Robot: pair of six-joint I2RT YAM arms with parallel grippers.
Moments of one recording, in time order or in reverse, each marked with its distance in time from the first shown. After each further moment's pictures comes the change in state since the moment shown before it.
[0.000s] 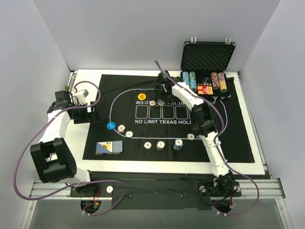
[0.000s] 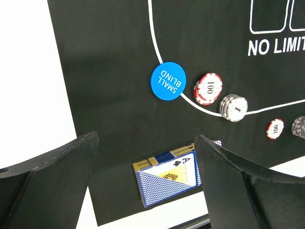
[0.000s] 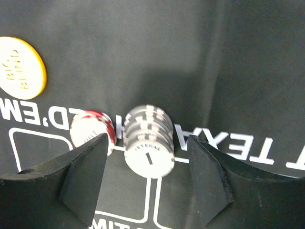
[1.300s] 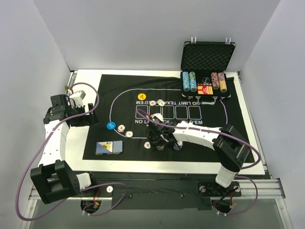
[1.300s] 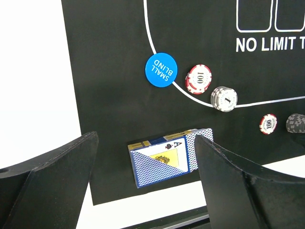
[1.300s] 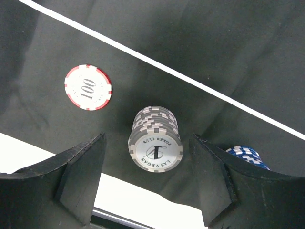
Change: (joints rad) left arm 0.001 -0.227 -0.060 -0.051 -0.035 -0.026; right arm 0.467 -0.803 -1.140 0.227 0.142 0.033
